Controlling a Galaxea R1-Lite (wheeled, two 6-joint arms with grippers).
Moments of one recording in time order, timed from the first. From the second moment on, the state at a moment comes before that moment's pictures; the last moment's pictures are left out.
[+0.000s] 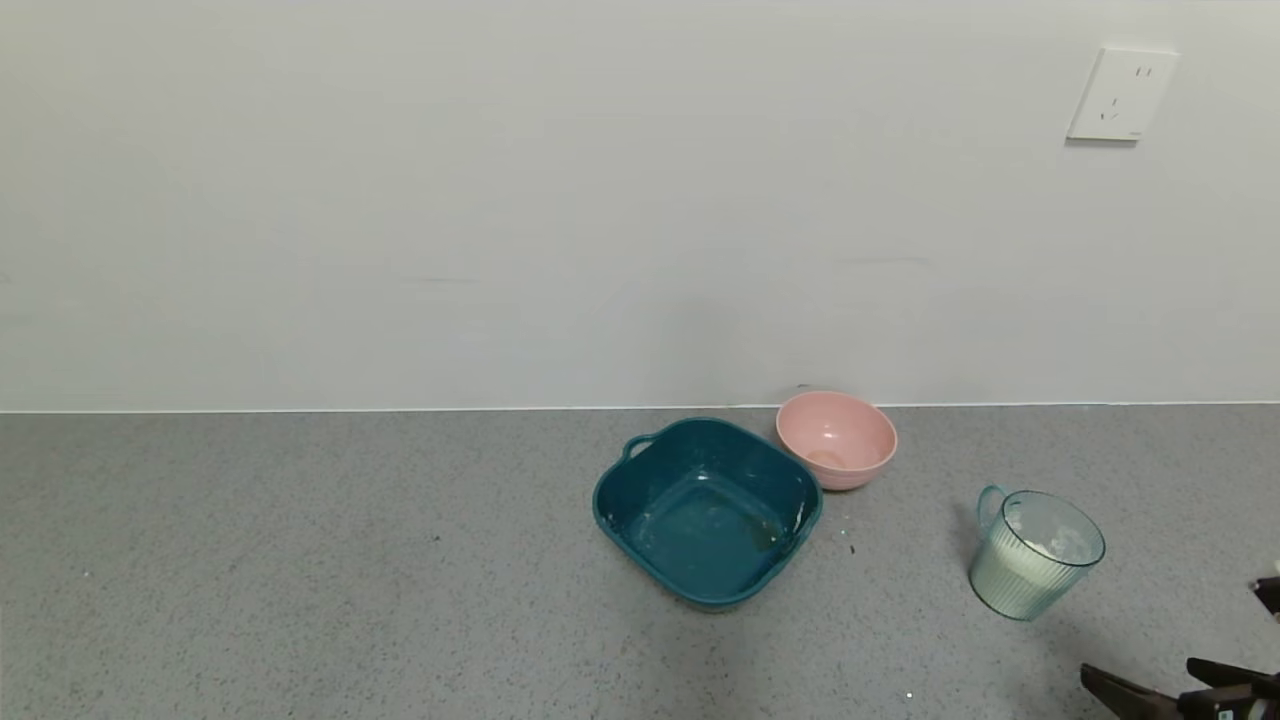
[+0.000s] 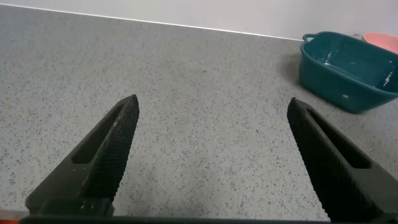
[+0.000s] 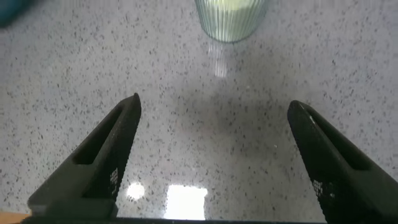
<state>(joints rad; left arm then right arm) 0.00 0.00 0.00 0.00 0.02 -0.12 0.02 1.22 -0.12 -0.49 0.08 0.07</state>
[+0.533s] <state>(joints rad) 0.00 0.00 0.00 0.00 0.02 -0.12 0.02 1.42 -0.08 -0.76 0.08 0.06</state>
